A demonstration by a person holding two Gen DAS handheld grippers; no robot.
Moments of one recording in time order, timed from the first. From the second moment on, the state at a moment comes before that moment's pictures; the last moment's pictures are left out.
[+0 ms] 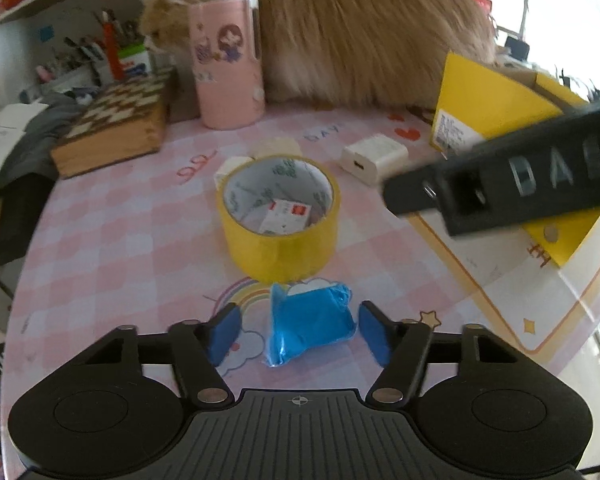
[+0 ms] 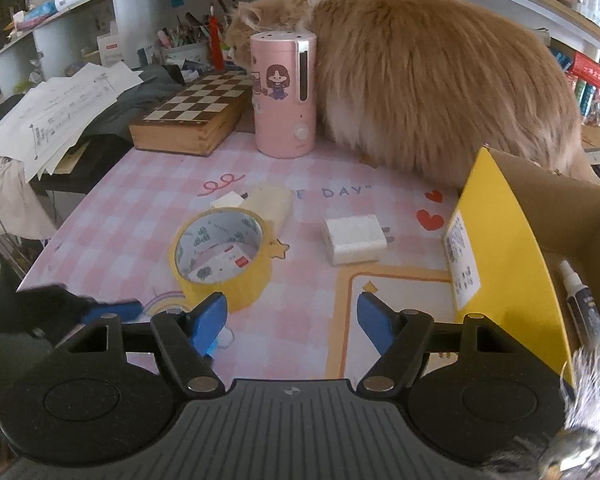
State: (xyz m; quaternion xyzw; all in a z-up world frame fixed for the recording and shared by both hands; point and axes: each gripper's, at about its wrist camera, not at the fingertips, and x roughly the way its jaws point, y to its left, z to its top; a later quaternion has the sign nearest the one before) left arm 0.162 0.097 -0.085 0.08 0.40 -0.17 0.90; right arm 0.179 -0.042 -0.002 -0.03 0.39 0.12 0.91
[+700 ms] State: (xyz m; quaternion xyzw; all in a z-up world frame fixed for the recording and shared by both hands) left arm 0.161 0.171 -0.064 0.03 0.40 -0.13 0.90; right arm 0.243 0.021 -0.036 -0.07 0.43 0.16 0.88
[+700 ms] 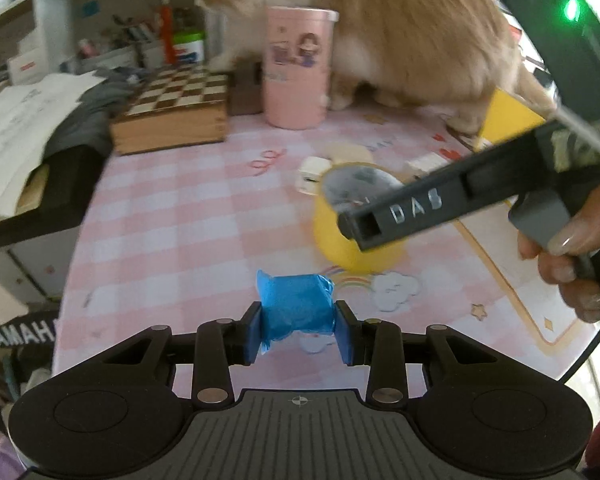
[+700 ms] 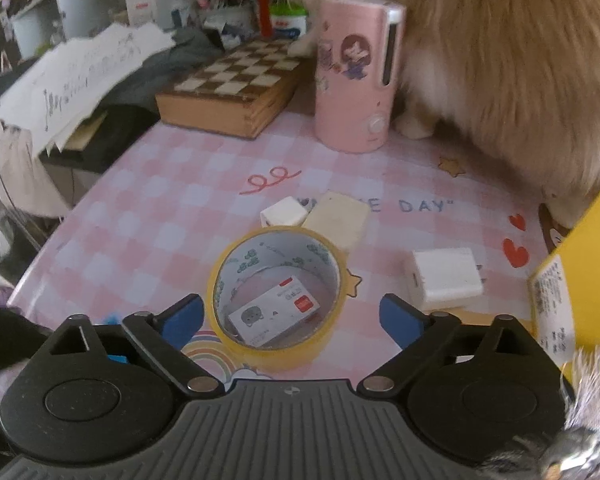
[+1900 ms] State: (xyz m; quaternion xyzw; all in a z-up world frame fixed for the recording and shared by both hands) left arm 0.126 0.181 -0.020 0.02 0.33 -0.15 0.93; right arm 0.181 -0.008 0.019 -0.01 0.38 0.14 0.92
